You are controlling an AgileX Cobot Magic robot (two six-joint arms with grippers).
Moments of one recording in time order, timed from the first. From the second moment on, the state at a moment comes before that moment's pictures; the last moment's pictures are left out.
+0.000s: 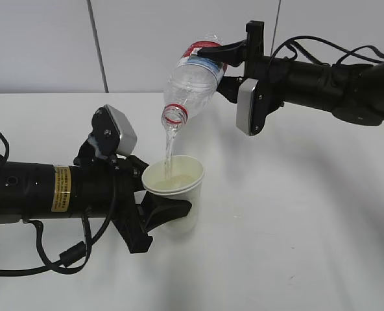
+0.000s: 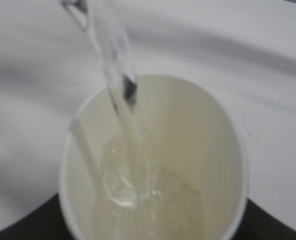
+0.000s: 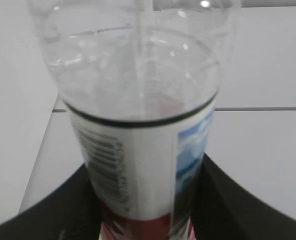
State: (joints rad) left arm -0.44 1.79 -0.67 1.05 -0.79 -0.60; right arm 0.13 2.11 -1.33 -1.05 -1.00 -0.89
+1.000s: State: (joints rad) left arm -0.44 1.77 -0.67 1.03 -0.78 -0.55; right arm 0.13 2.10 -1.33 -1.05 -1.01 -0.88
